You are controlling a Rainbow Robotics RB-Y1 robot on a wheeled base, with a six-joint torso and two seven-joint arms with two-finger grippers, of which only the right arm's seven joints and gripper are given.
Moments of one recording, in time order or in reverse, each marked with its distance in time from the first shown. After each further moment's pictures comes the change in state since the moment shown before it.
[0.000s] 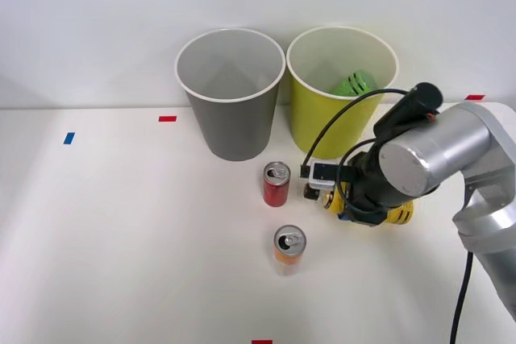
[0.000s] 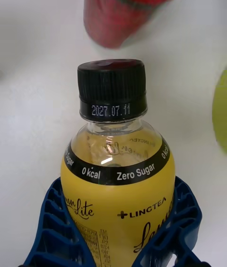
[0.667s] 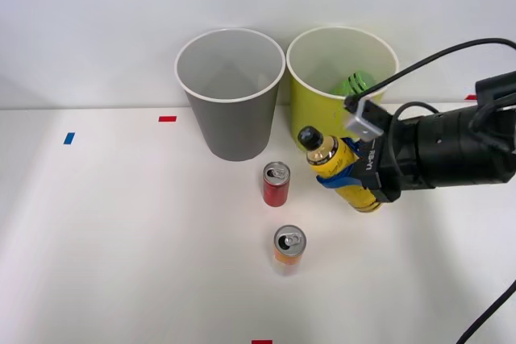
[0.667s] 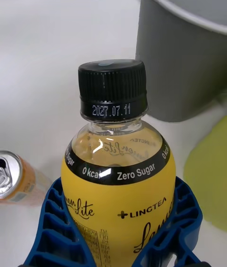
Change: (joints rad) arm 0.080 0.058 -0.407 -0.170 -0.558 -0.015 -0.030
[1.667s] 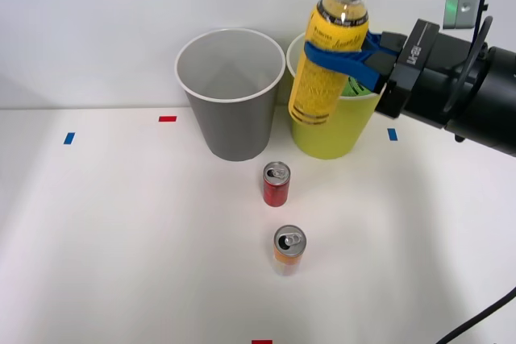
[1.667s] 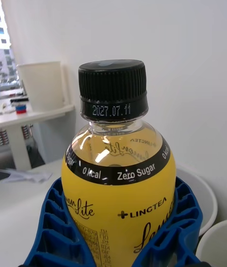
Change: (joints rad) arm -0.004 0.133 -0.133 -0.042 -0.402 -0.471 -0.093
